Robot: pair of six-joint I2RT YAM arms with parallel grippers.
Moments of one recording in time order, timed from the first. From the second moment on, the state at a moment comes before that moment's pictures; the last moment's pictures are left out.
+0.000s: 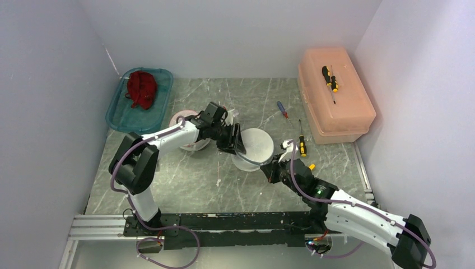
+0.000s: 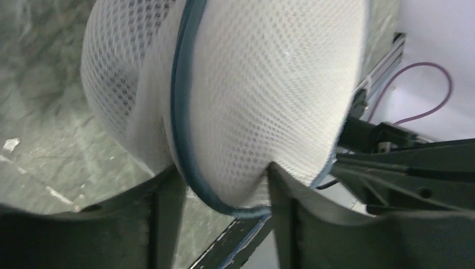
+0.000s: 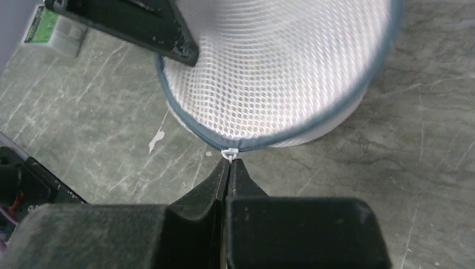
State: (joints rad) left arm -0.63 1.75 1.24 -0.38 0.55 -0.56; right arm 0.89 0.66 0.31 -0.03 0.24 0.56
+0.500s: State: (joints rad) left arm -0.71 1.32 0.97 -0.24 0.35 -0.98; right arm 0.89 0.71 0.30 0.01 0.23 0.57
